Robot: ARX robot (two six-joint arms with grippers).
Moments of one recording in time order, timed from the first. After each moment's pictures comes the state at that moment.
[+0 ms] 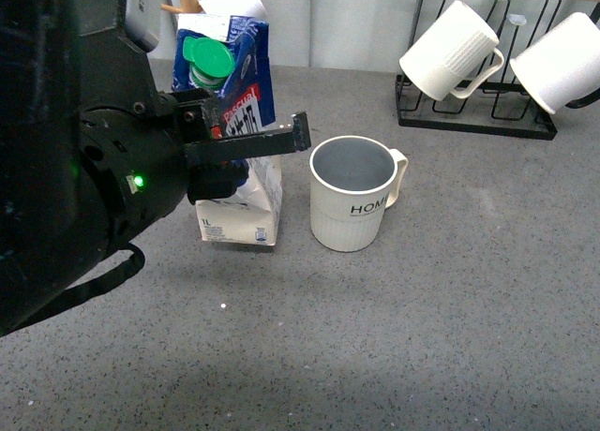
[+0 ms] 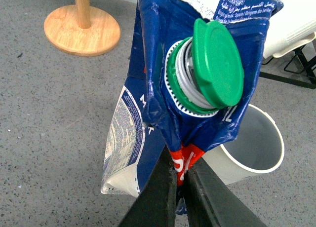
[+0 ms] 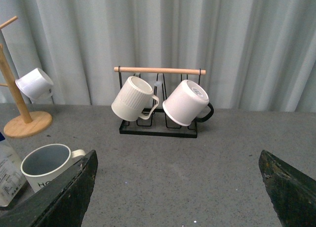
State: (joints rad) left arm -0.54 1.75 0.53 0.85 -0.35 -0.38; right arm 0.00 0.00 0.01 0.00 0.00 0.00
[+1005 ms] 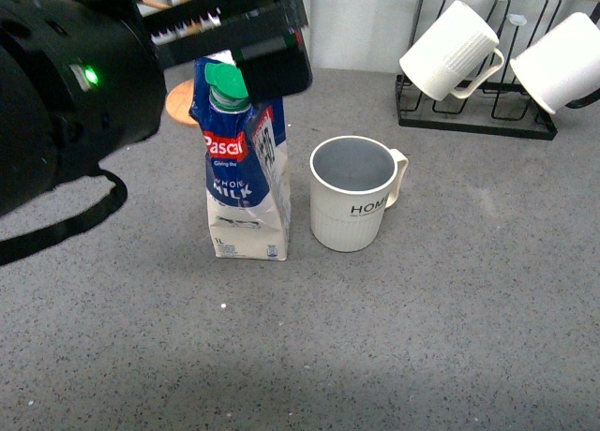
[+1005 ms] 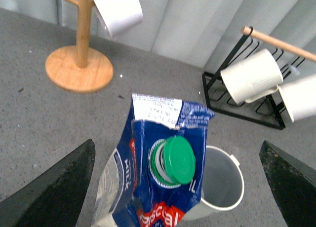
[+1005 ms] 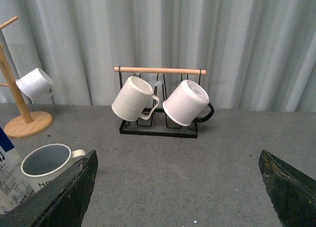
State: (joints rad) left arm -0.53 1.60 0.54 0.82 -0.38 -0.42; right arm 0.00 0.00 0.01 0.00 0.00 0.00
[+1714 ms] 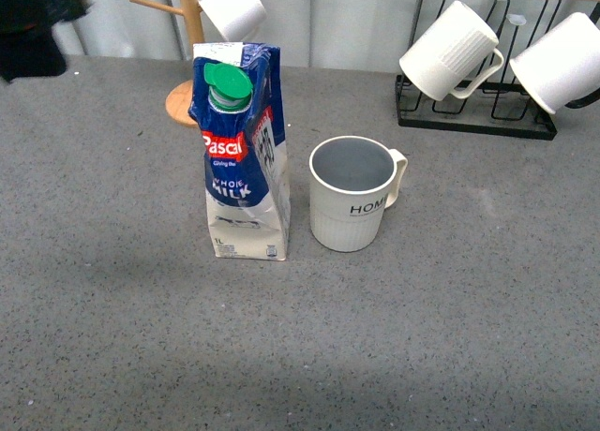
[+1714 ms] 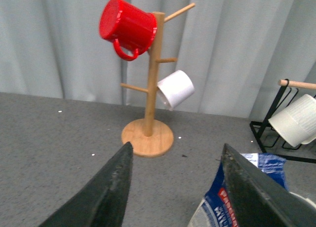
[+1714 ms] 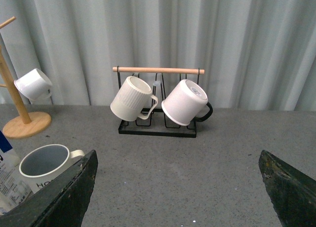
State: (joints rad) left arm -0.36 1.44 0.30 1.14 -0.35 -0.06; right arm 0.00 0.00 0.01 0.00 0.00 0.00
